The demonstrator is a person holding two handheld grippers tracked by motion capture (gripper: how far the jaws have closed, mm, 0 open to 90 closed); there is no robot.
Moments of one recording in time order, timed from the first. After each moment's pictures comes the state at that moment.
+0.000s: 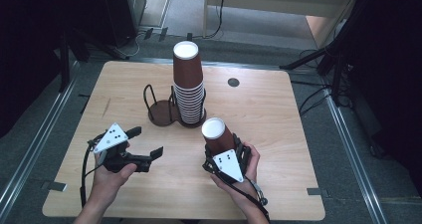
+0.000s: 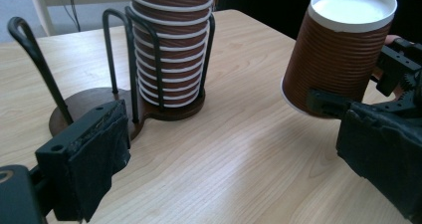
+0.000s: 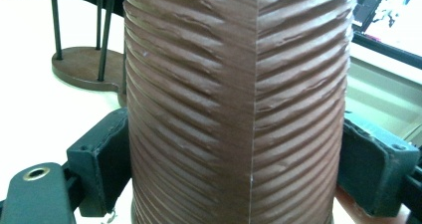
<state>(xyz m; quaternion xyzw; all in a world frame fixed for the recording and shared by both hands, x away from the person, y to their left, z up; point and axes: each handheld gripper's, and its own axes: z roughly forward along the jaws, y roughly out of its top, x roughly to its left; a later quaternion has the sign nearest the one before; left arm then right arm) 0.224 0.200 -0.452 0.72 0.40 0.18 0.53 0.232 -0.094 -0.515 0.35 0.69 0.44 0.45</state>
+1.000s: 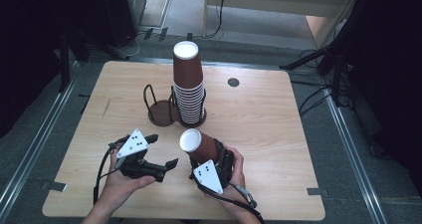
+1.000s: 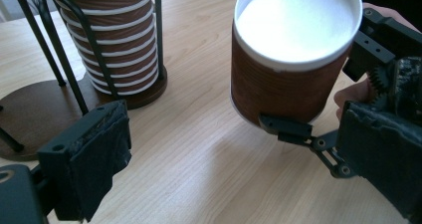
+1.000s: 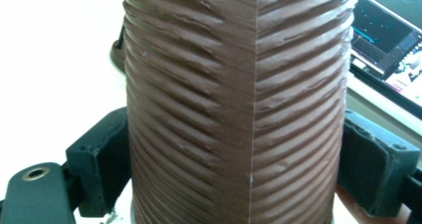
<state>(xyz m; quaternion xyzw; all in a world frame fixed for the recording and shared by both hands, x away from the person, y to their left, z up) 0.221 0.165 -0.458 0.77 0.36 0.16 0.50 0.215 -0.062 -0.528 0.25 0.73 0.43 0.48</state>
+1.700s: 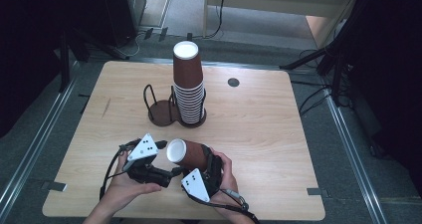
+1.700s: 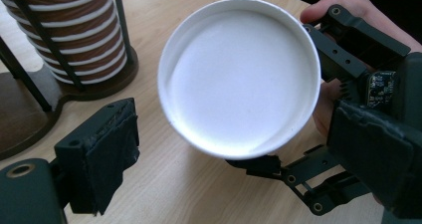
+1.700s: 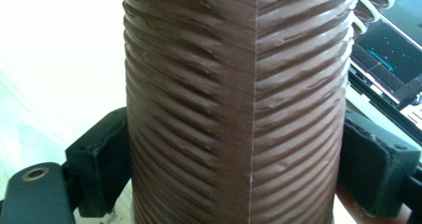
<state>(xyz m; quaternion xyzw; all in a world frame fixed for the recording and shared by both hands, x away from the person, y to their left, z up) 0.219 0.149 -0.465 0.81 0.33 0.13 0.47 0.203 -0.041 -0.545 0.19 0.75 0.41 0.48</state>
